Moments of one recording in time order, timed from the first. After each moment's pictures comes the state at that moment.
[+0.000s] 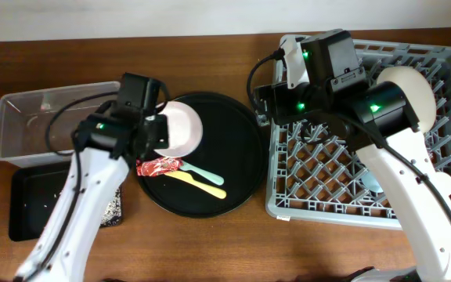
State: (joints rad) left arm -0.27 1.47 1.39 -1.01 -0.17 -0.25; right arm 0.40 1.54 1.77 -1.08 -0.16 0.18
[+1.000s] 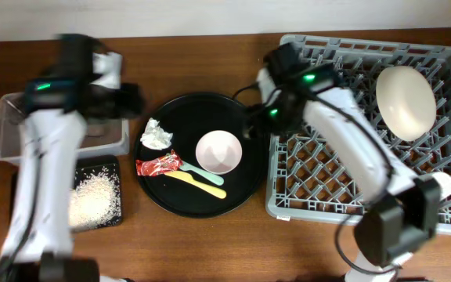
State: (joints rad) left arm 0.03 1.63 1.71 -1.16 0.20 -0.11; right arm 0.40 1.89 1.72 -1.18 -0.23 0.19
